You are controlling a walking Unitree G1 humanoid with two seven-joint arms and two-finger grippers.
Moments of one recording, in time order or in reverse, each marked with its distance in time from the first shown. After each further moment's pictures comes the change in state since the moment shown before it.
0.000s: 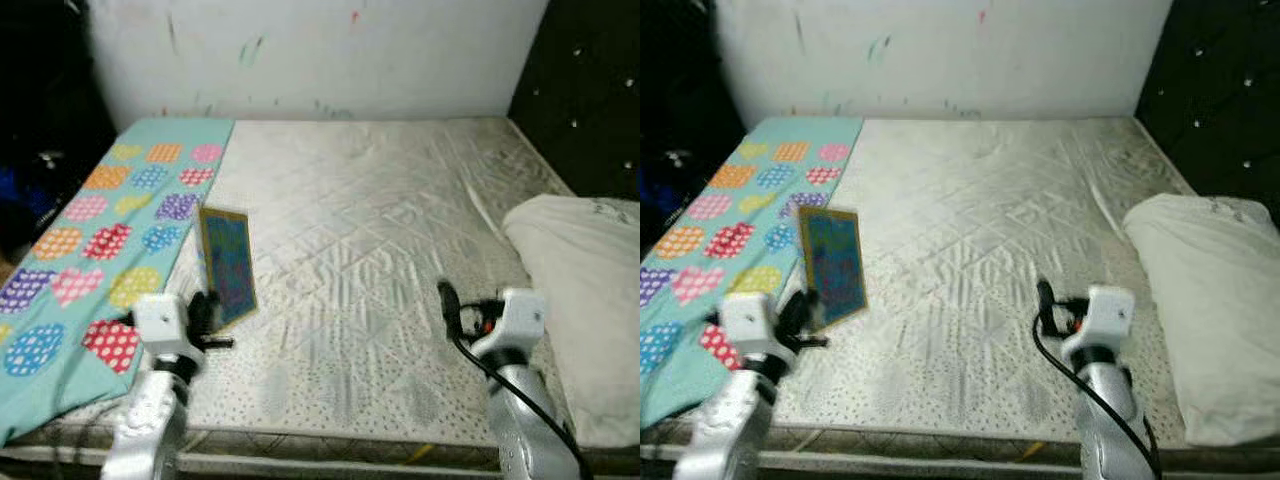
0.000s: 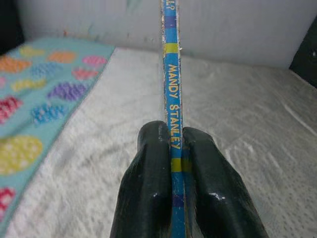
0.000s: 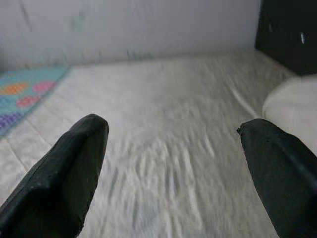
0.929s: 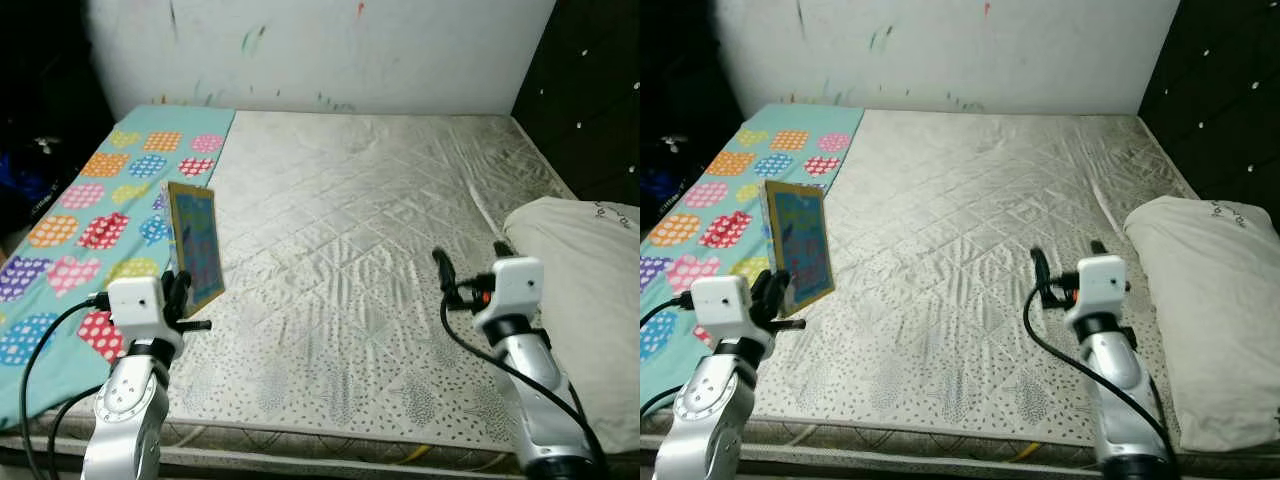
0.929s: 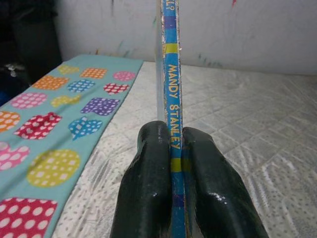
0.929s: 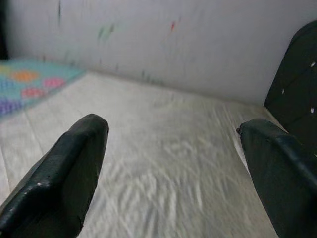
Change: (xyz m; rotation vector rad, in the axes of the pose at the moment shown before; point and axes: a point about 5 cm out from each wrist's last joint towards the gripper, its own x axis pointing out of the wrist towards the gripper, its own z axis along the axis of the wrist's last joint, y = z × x) left arm 0.006 0.014 0.016 0.095 -0.047 0.060; right arm 0.023 -0.014 0.009 -0.219 -0.076 0.094
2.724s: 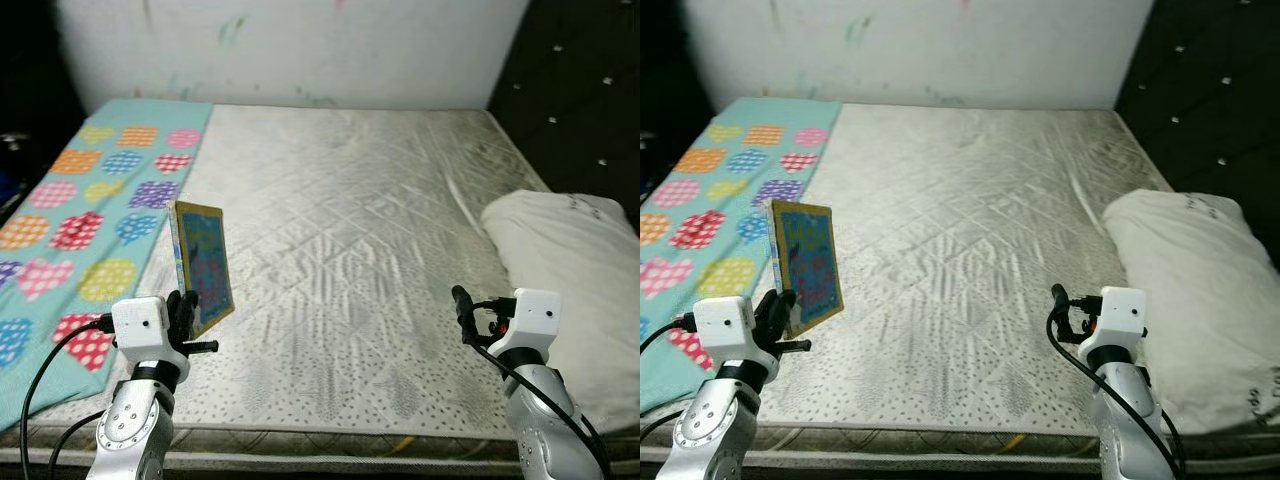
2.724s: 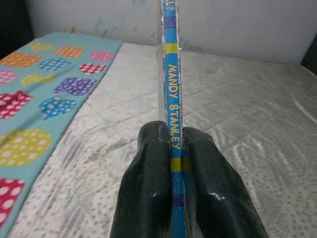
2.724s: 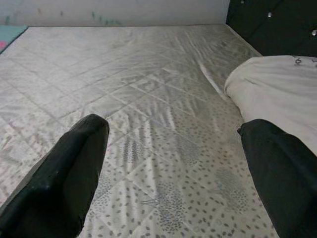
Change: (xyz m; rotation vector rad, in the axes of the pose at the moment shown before) left arm -0.022 -0.011 -0.005 -0.046 0.044 -0.009; right arm -0.027 -0.006 -0.020 0.186 0.225 -0.159
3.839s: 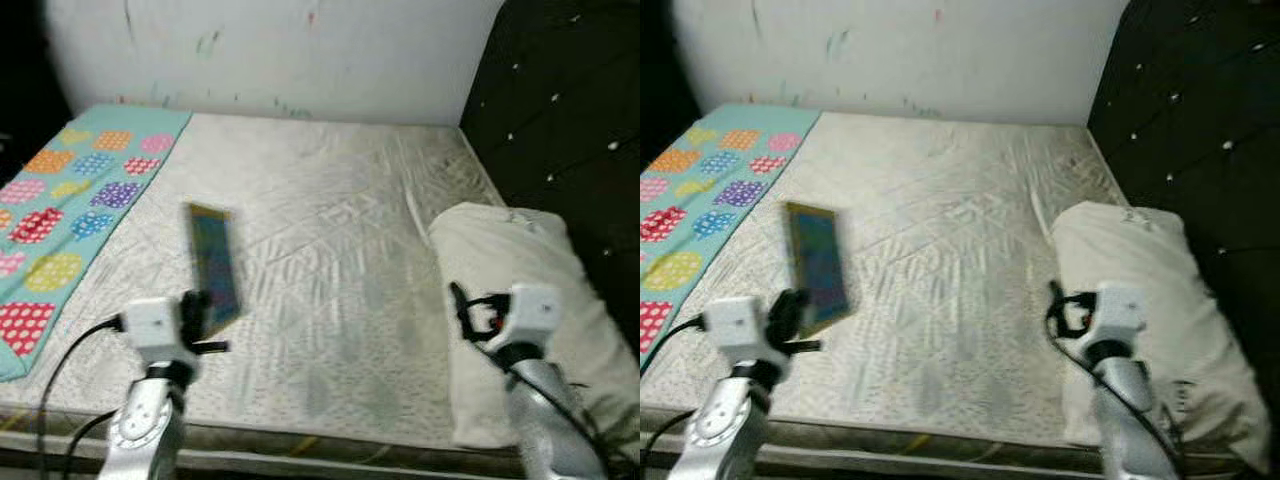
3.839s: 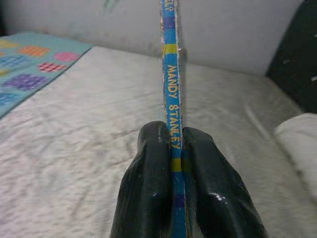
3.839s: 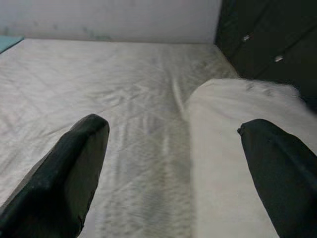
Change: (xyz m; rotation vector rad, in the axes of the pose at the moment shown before) left arm 0.002 -0.015 -0.001 -0.031 0.008 -0.042; right arm 0.004 0.002 0.008 -0.020 -0.023 0.027
